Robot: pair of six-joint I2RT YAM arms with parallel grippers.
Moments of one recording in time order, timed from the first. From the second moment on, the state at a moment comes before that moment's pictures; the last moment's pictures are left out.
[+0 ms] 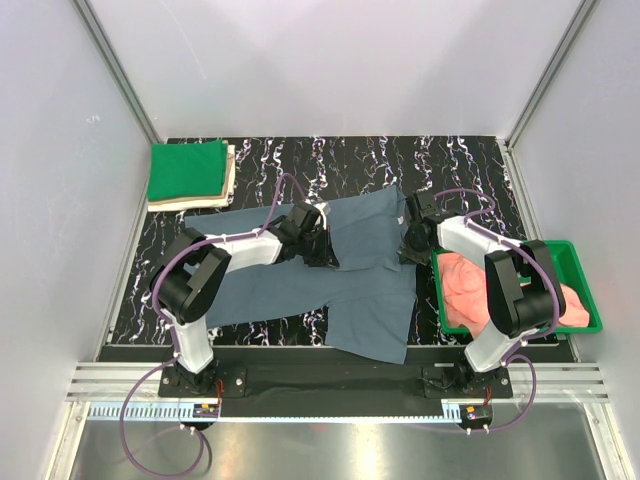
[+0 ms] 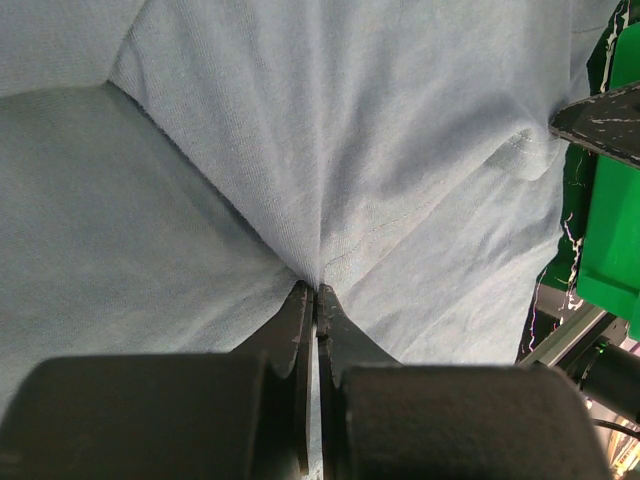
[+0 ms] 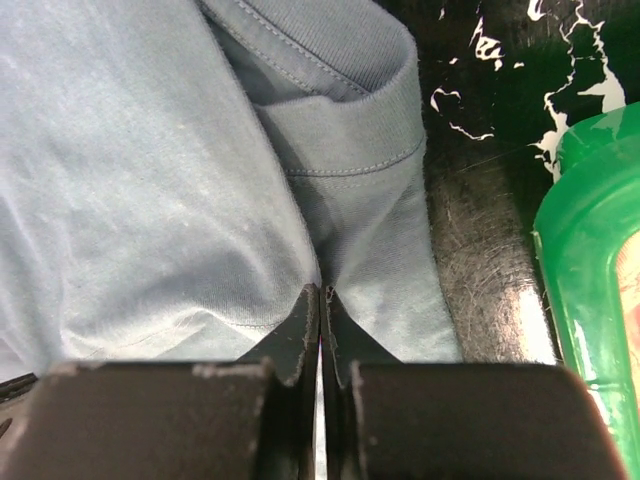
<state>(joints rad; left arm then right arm) -0.65 1.83 1.04 -0.08 0.31 -0.65 0.30 1.66 0.99 -0.52 0.03 0.79</state>
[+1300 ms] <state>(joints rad) -0.66 1.78 1.04 -0.14 0.30 -0.68 0.30 1.47 0.92 -0.59 0.07 0.79</state>
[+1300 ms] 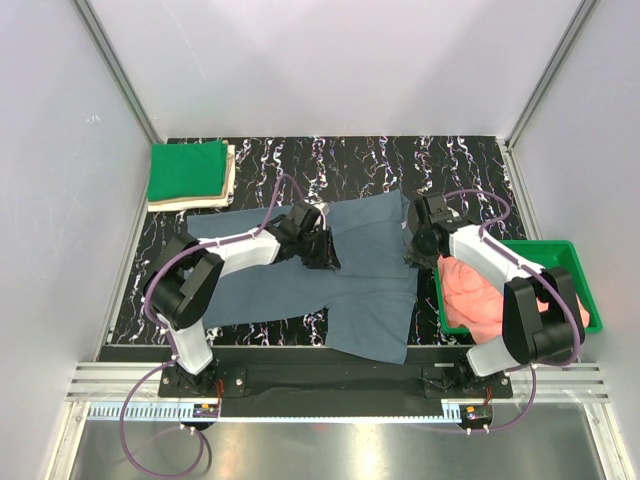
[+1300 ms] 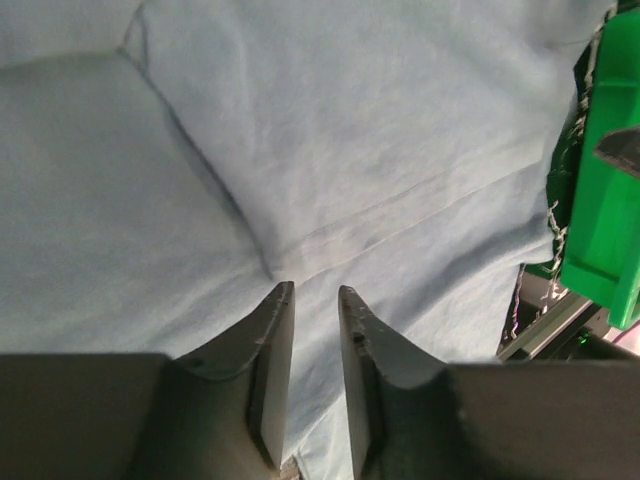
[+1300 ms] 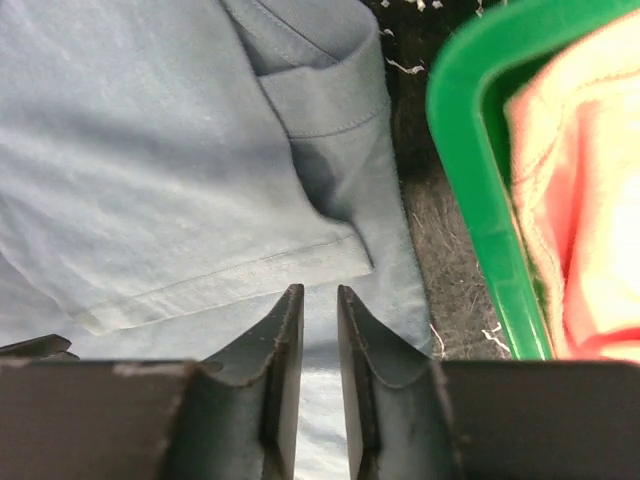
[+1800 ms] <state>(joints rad) -0.28 1.74 1.16 -0.32 0.24 -0.57 0.29 1.88 1.48 -0.53 0.06 0.51</state>
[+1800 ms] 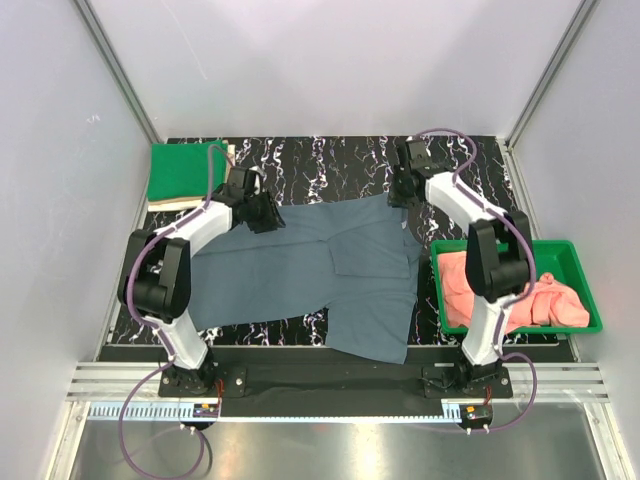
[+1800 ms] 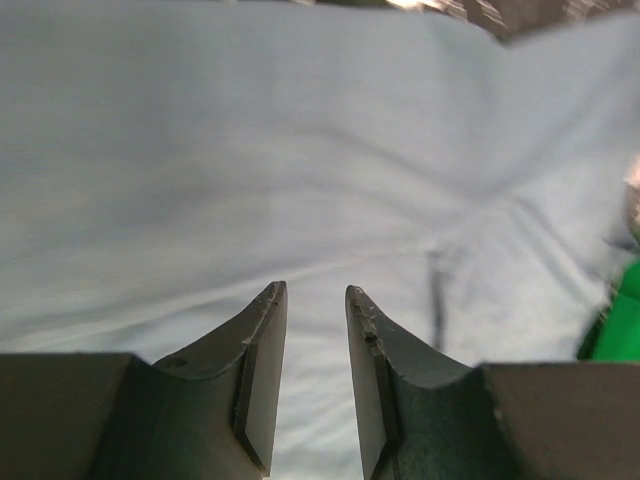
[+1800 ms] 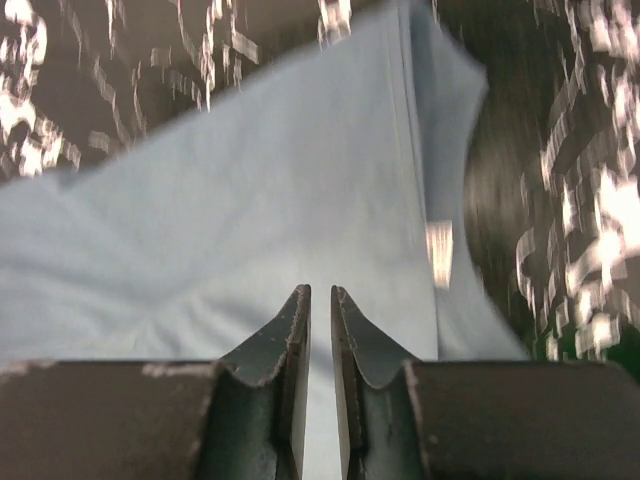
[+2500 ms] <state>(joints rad) -0.23 1.89 1.27 -0.42 0.05 -0.54 0.10 2.26 1.76 -0.52 0.02 0.46</state>
